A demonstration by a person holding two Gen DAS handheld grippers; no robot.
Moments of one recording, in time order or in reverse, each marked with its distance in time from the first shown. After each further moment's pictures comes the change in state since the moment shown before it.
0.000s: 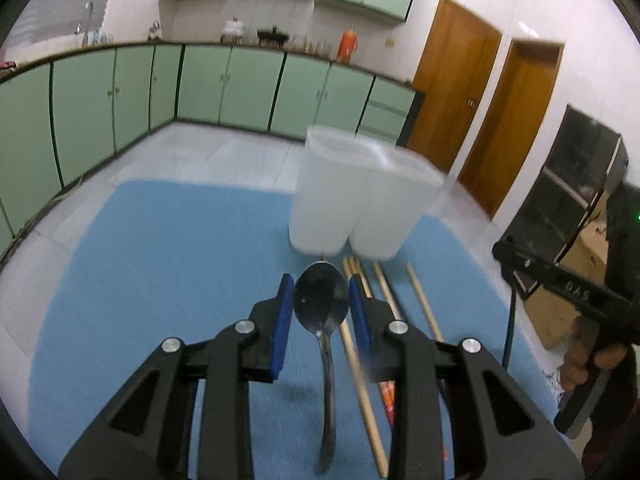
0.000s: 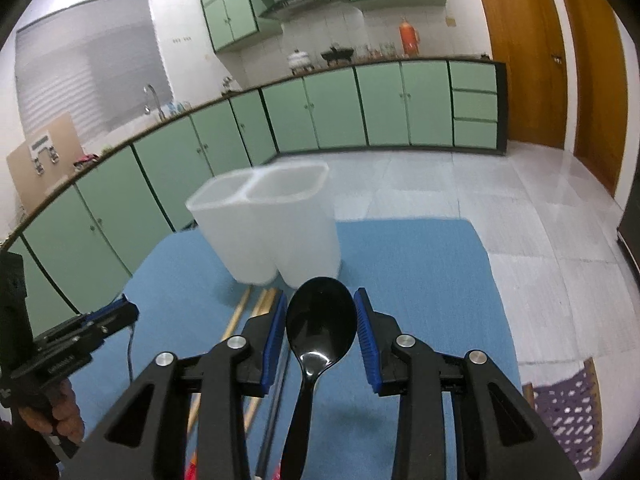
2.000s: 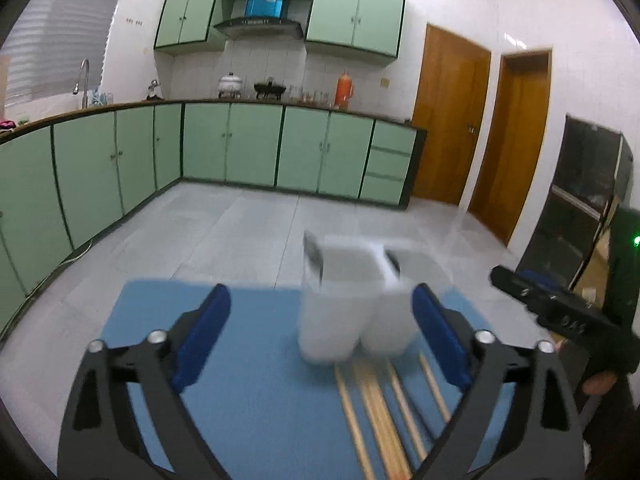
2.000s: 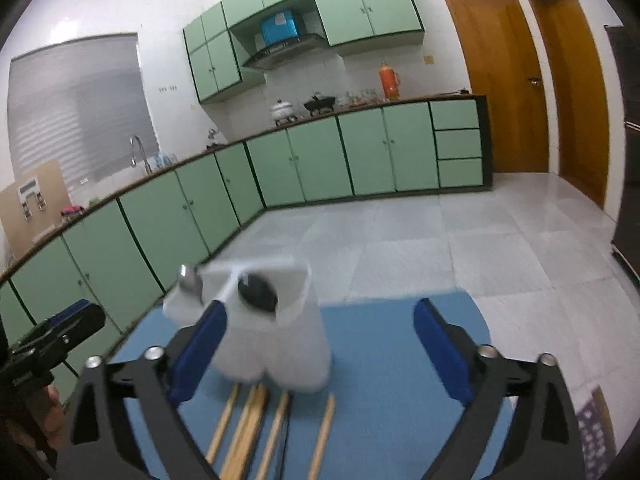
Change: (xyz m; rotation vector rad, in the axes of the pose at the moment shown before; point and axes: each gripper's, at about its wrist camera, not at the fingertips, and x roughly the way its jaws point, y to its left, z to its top) left arm 0.011 -0.031 0.061 0.092 -0.125 0.068; right arm 0.018 -0.009 0.035 0.057 -0.154 -0.066
